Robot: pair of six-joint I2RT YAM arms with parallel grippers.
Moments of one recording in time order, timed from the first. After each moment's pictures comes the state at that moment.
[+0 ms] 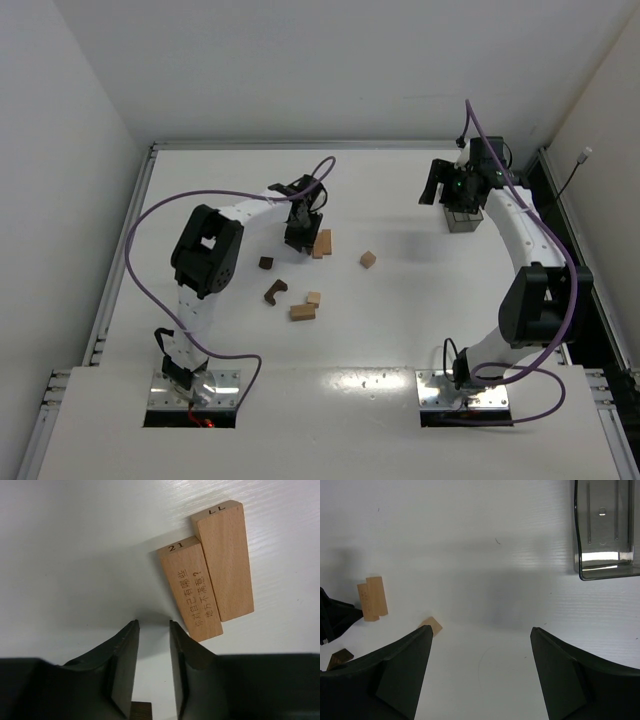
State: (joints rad) left arm -0.54 2.13 1.58 -0.68 0.03 -0.26; right arm -0.03 1.58 1.33 -0.63 -0.19 0.20
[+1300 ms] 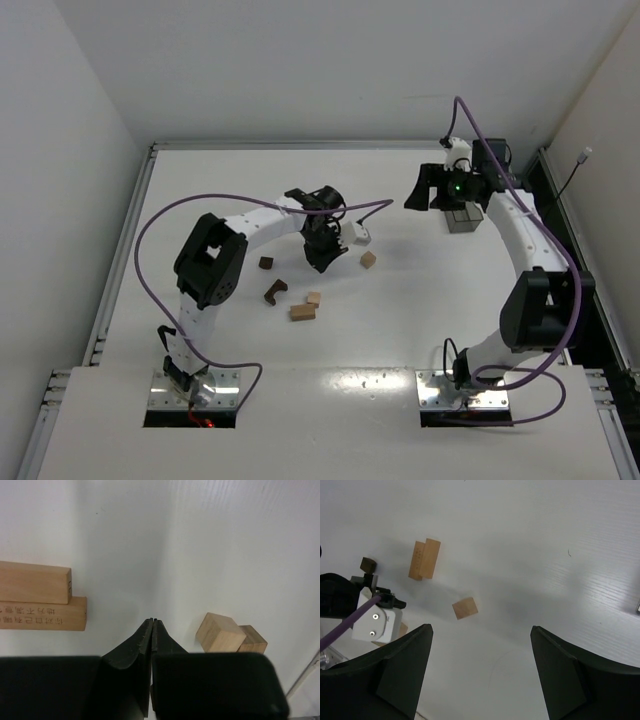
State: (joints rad) left arm -0.67 2.06 1.59 -0.85 0.36 0.58; right arm -0.04 1.56 1.30 -0.60 -0.54 0.00
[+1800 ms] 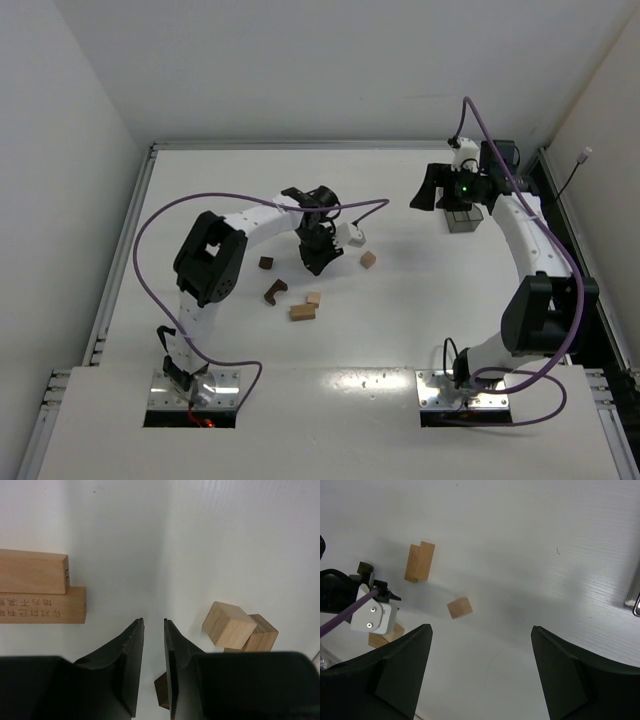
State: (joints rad) left arm -0.64 2.09 1.60 -0.89 0.36 0.65; right arm -0.08 1.53 1.28 -0.60 -0.54 -0.01
